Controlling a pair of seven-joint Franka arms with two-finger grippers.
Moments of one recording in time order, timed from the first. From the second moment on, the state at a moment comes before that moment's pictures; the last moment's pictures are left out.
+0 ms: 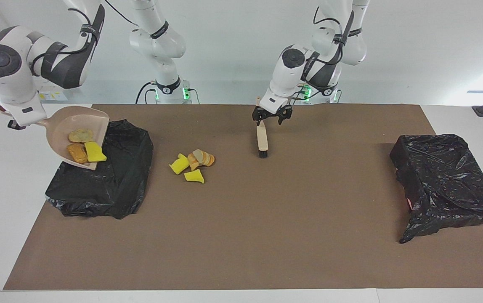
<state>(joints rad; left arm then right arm) -0.72 -0.11 0.04 -2.32 -0.20 2.22 -0.65 -0.21 0.10 -0.08 -1.71 -0.63 1.64 -1.70</state>
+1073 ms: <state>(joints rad) -0.24 -0.05 0.05 -1.86 -0.07 1.77 -0.07 -0.12 -0.07 -0.10 -1.70 -0.72 1.45 -1.64</state>
